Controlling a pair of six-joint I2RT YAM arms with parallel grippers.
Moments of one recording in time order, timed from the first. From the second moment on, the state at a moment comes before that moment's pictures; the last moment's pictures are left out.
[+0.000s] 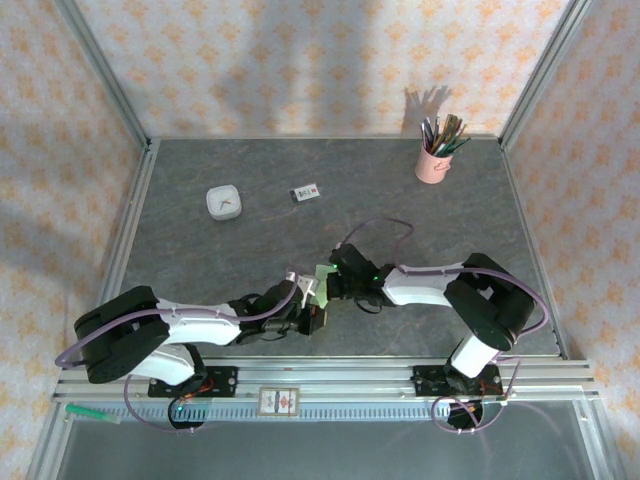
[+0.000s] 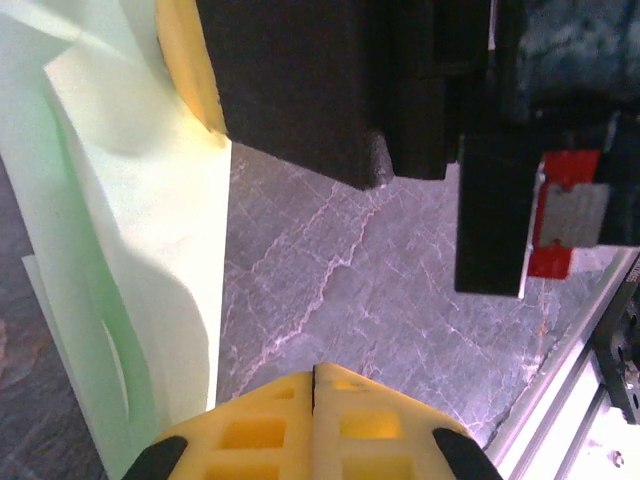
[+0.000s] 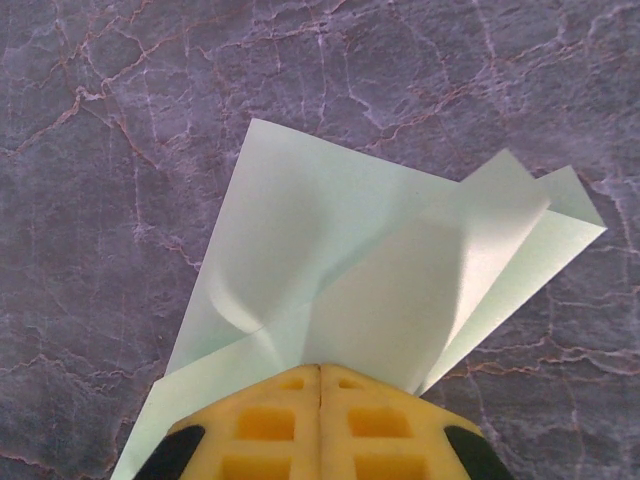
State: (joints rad) left arm -0.96 1.38 0.38 0.28 0.13 -0.80; right arm 0.86 1.64 0.72 -0.04 -0.01 0.70
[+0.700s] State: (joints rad) left arm -0.93 1.40 0.34 0.30 0.13 -0.80; right arm 0.86 1.64 0.72 -0.03 -0.01 0.71
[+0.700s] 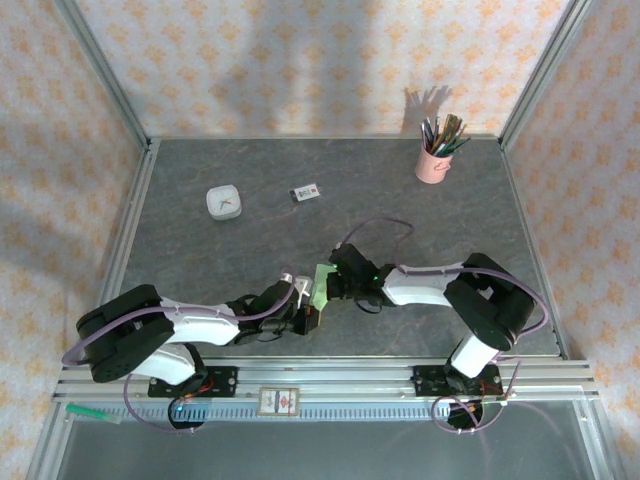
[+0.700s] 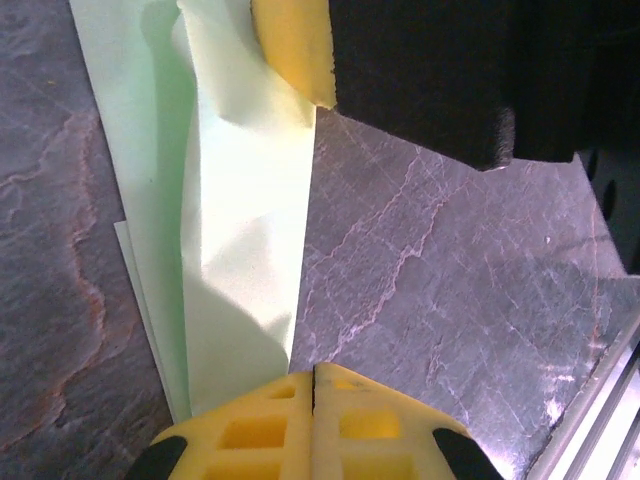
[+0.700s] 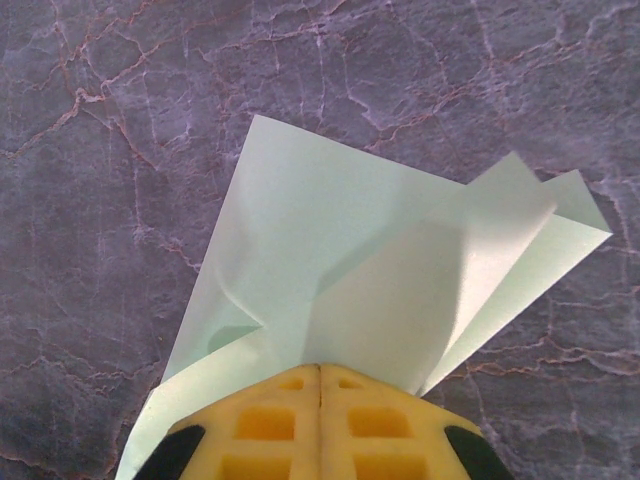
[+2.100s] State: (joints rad) left arm -0.98 1.33 0.27 0.28 0.13 -0.90; right arm 0.87 1.66 0.75 -0.07 0.00 0.73
